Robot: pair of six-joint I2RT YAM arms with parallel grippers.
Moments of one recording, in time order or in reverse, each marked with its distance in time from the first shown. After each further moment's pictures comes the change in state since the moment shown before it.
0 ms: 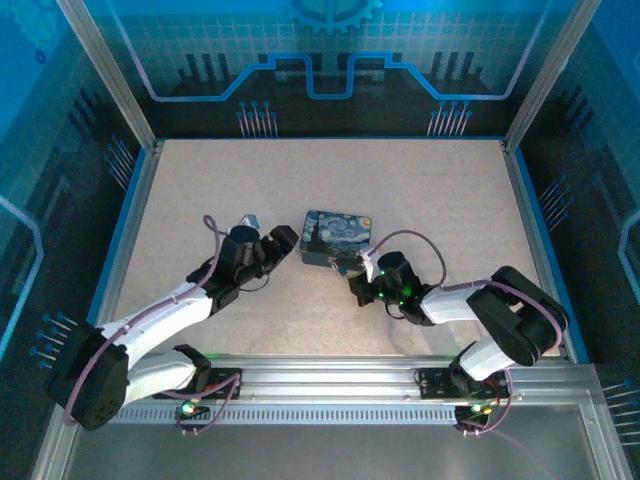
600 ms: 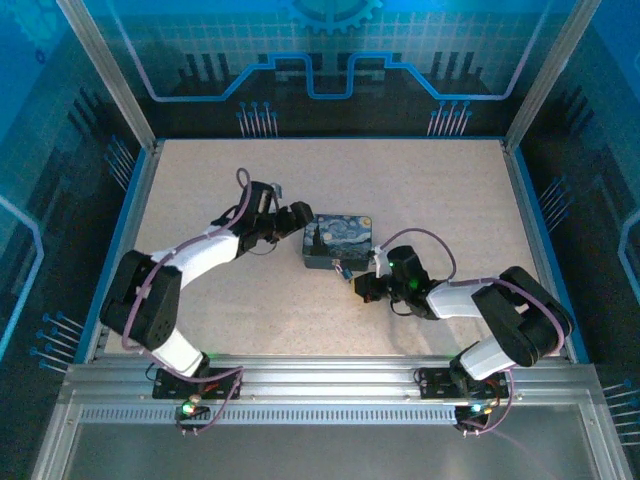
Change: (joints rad) left arm 0.136 0.501 0.410 -0.118 0.267 0.356; right arm -0.101 -0.016 0.009 -0.095 -0.190 0.193
